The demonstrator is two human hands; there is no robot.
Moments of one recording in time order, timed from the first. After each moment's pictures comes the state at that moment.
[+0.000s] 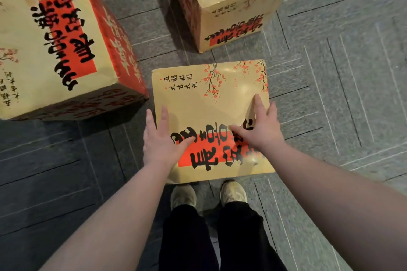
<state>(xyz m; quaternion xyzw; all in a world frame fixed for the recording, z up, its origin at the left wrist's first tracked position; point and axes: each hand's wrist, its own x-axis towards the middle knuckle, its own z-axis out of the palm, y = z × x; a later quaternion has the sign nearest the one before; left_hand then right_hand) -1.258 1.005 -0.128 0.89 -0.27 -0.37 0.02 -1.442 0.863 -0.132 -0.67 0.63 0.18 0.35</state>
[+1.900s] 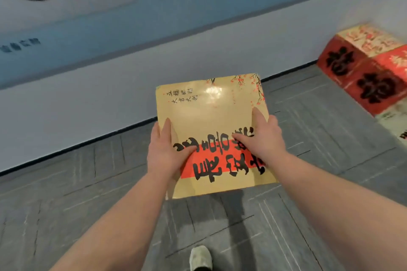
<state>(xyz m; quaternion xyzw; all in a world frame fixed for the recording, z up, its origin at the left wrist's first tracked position) -2.124 0.800 0.221 0.37 -0.87 -0.32 0.02 -2.256 0.991 0.211 -0.09 0.95 -0.26 0.17</state>
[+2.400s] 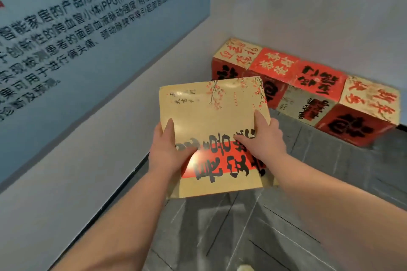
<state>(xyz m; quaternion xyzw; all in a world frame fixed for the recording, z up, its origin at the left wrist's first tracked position) -2.548 0.947 0.247 0.03 -0.94 -0.34 -0.05 -2.537 1.183 0.247 0.21 0.93 -0.28 0.07</state>
